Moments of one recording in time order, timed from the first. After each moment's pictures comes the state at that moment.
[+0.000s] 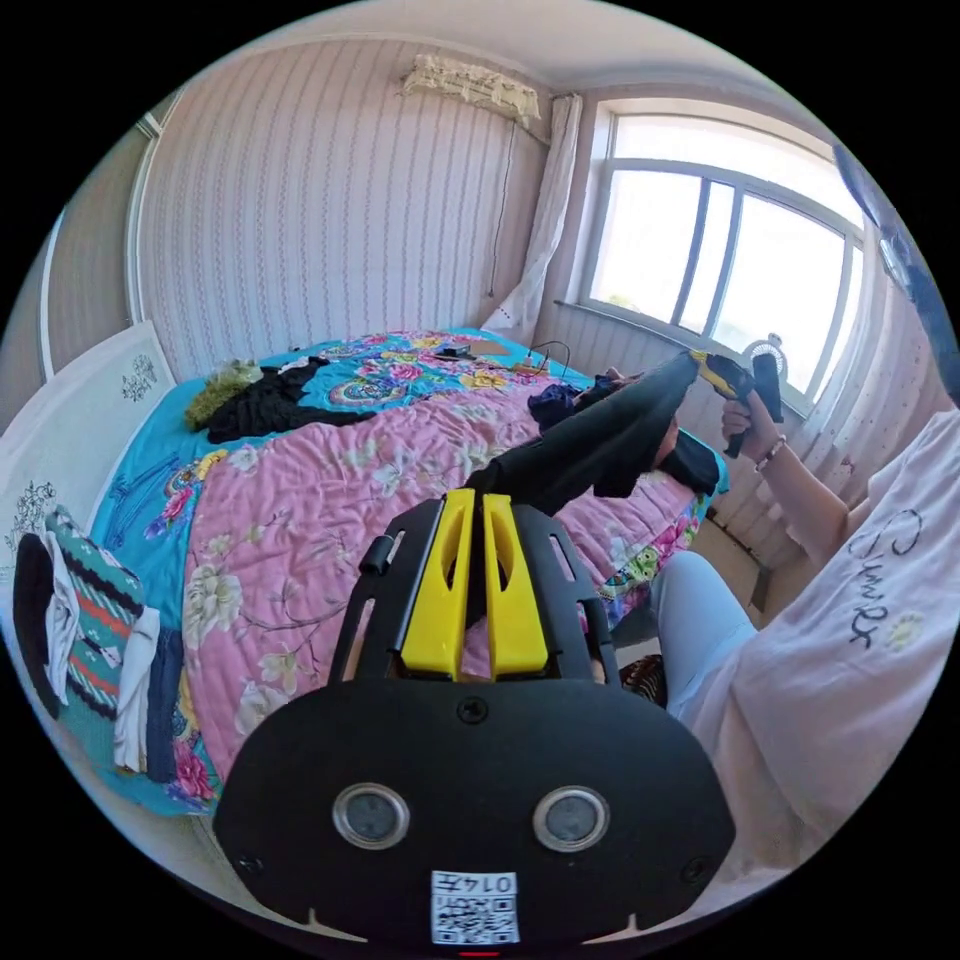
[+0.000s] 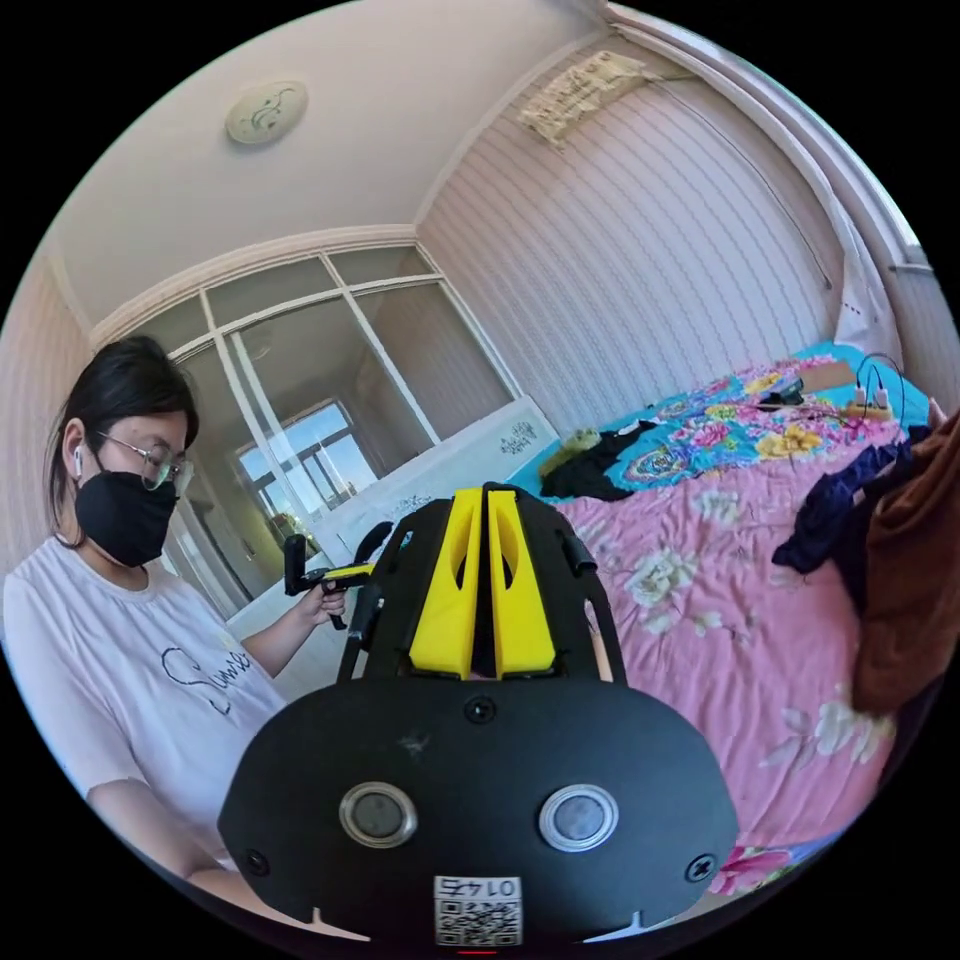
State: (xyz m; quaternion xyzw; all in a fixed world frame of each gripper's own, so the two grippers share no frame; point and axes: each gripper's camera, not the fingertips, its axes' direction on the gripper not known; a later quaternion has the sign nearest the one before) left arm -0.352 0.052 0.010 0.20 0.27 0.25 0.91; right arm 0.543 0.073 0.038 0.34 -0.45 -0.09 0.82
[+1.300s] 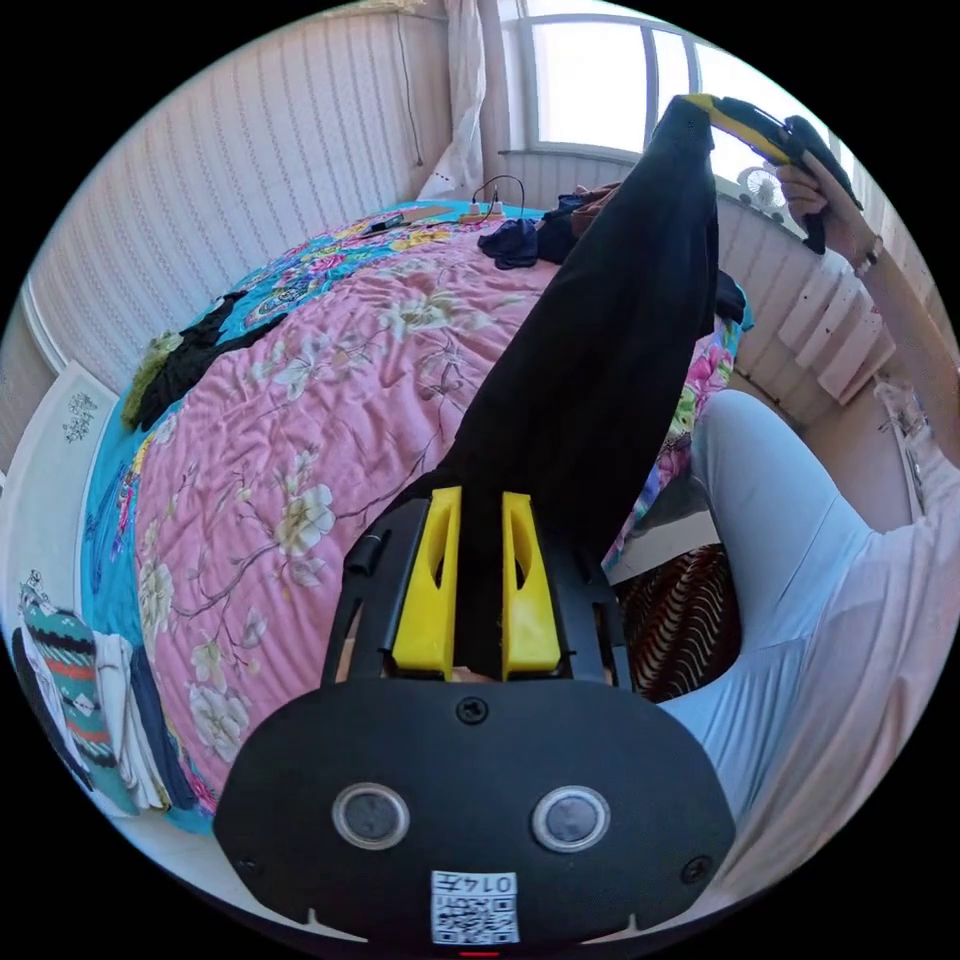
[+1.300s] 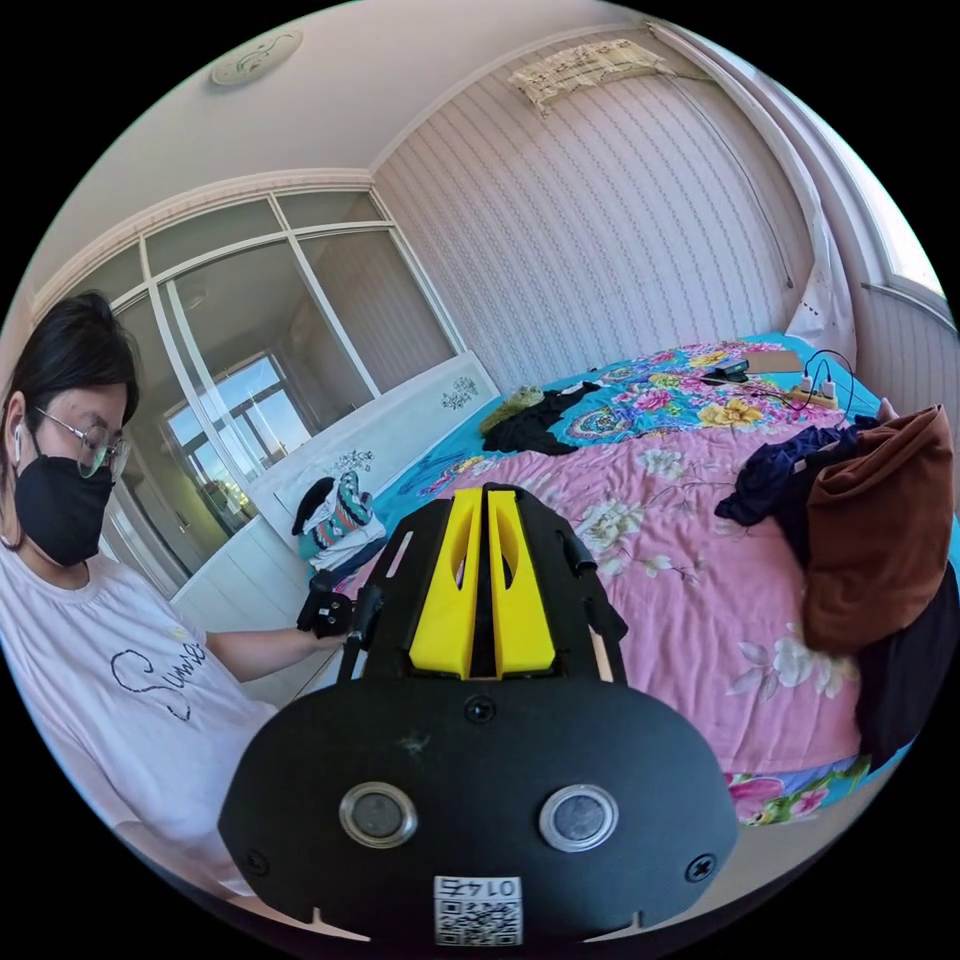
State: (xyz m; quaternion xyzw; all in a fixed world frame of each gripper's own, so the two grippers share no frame) left arm -0.180 0.161 0.113 0.06 0.15 0.41 0.90; right arm 0.511 0.109 -0.011 0.26 -0.36 -0.06 0.89
